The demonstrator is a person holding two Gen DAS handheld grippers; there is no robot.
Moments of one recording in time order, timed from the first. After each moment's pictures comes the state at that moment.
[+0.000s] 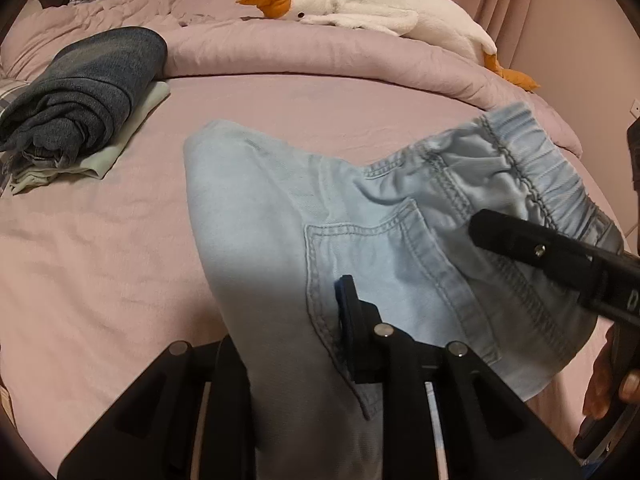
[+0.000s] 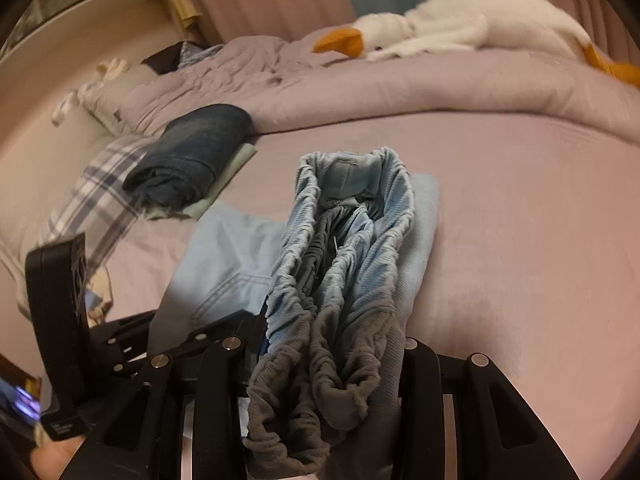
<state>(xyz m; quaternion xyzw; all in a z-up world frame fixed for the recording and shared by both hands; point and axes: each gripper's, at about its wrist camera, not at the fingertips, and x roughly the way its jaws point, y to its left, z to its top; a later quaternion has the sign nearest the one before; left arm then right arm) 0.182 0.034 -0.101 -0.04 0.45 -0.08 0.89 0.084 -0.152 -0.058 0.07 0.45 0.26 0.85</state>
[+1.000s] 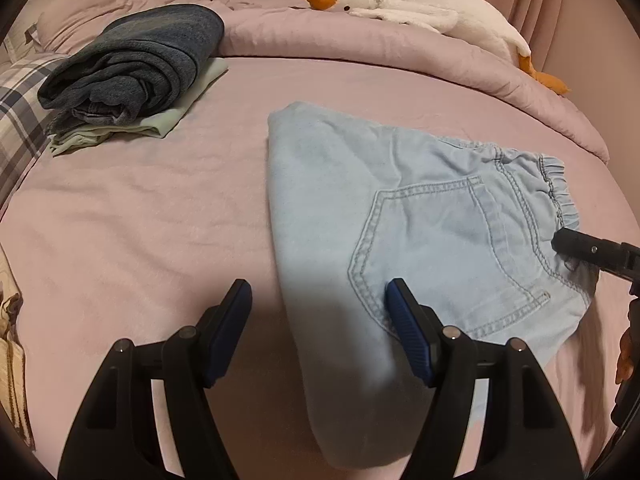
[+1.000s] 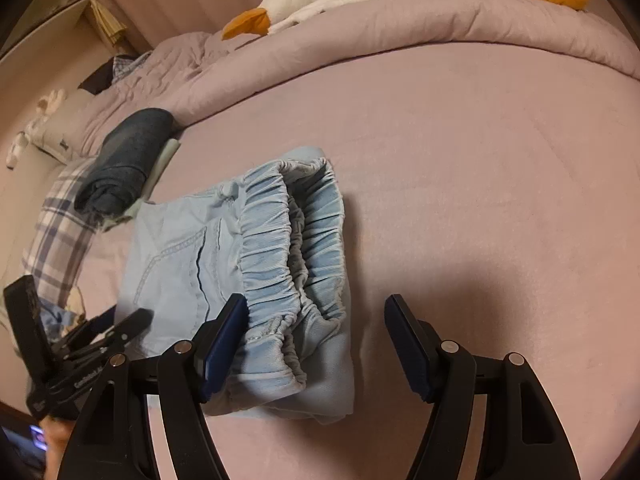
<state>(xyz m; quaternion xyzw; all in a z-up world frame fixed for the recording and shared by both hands) 0.149 0.067 -0.107 -0.04 0.47 -0.02 0.88 0.081 -0.211 -0.082 0.11 0.51 0.17 0.84</state>
